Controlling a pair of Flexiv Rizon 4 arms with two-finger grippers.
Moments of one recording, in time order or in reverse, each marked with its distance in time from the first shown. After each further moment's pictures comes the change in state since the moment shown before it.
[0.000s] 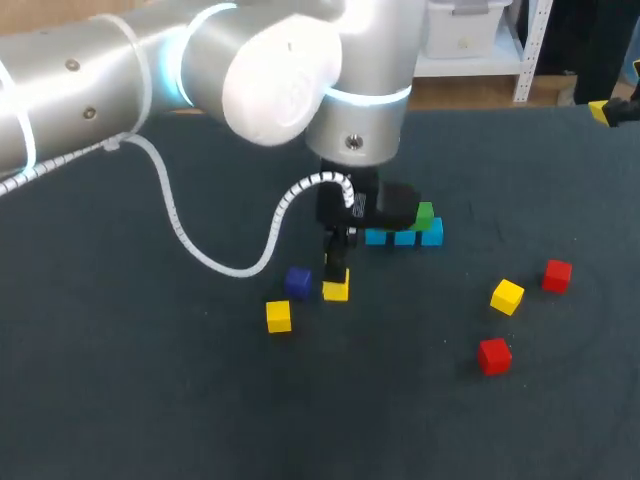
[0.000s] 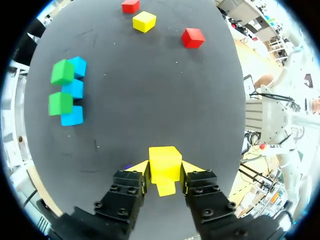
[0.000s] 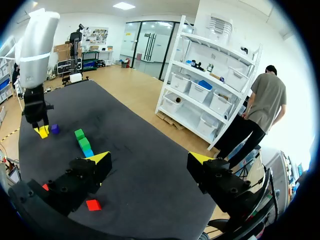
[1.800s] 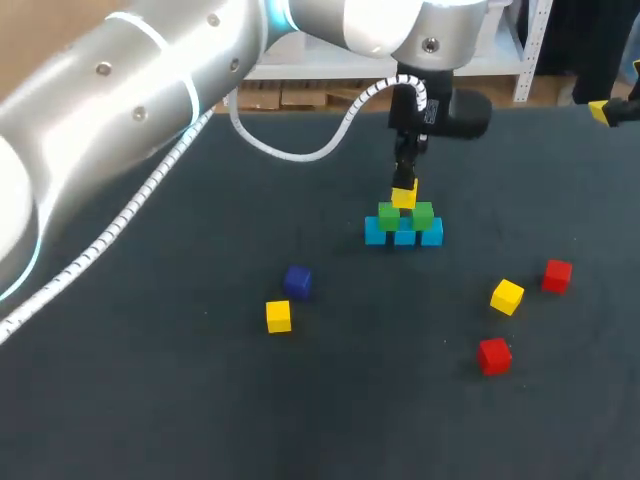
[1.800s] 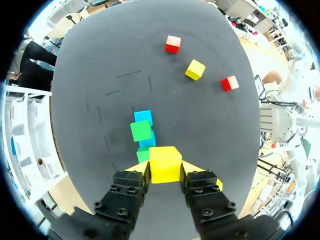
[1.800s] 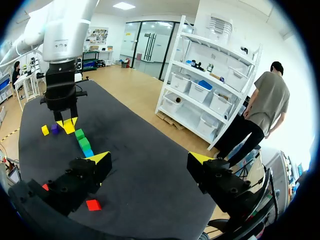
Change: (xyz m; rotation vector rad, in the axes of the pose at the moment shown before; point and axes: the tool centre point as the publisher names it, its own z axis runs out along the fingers) left arm -0.078 0.116 -0.075 -0.106 -0.029 0.104; right arm 0.000 0.000 0.000 0.000 0.000 0.000
